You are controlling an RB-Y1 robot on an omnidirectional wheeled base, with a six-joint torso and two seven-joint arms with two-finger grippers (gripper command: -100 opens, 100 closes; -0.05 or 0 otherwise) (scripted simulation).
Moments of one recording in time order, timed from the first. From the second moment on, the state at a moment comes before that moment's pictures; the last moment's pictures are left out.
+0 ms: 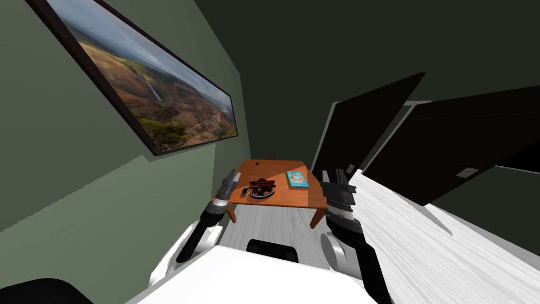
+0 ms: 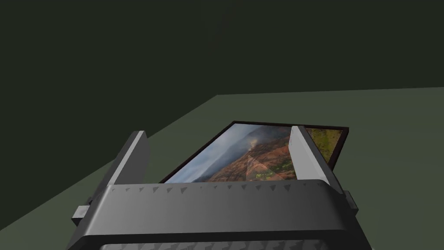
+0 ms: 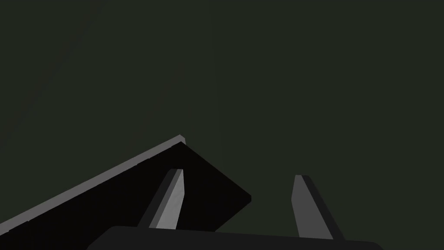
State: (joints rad) left arm 0.50 0.25 -0.02 -2.16 -0.11 -0.51 0.06; right arm 0.46 -0.03 0.05 -2.27 -0.12 -0.50 -0.10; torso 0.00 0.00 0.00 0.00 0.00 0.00
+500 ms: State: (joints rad) left arm 0.50 0.39 -0.06 -2.06 -0.11 -0.49 0.12; right arm 0.46 -0.03 0.05 -2.27 -0.12 -0.50 -0.10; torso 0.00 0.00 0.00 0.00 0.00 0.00
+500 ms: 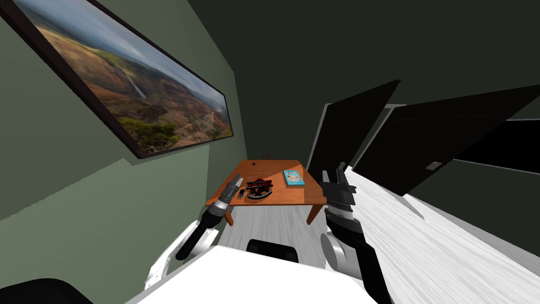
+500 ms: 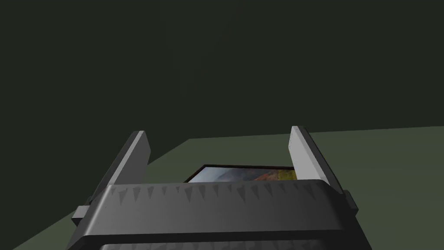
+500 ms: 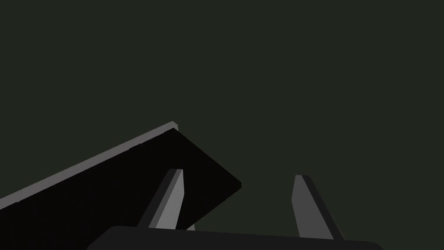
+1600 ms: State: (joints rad) left arm 0.48 0.66 -0.20 -1.81 -0.10 -0.42 0.24; right arm 0.46 -0.03 0.05 -2.27 -0.12 -0.50 -0.10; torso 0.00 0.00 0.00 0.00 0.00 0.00
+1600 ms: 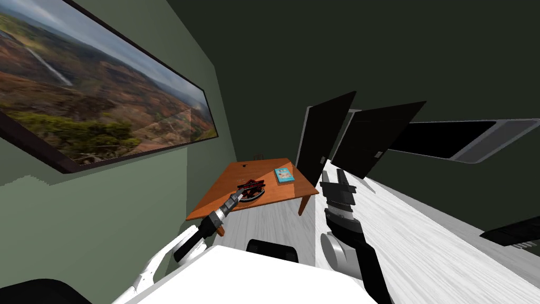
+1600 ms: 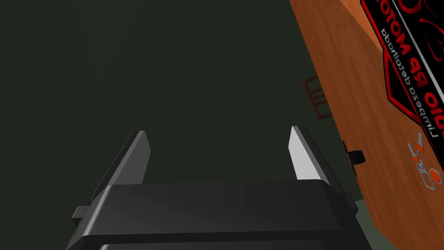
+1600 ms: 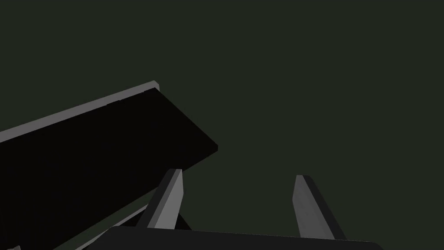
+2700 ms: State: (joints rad) left arm 0.42 0.94 -0.45 -1.46 -0.04 -0.37 0.40; right arm 0.46 -0.03 0.05 -2.27 -0.12 -0.50 -0.10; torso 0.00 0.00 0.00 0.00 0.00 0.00
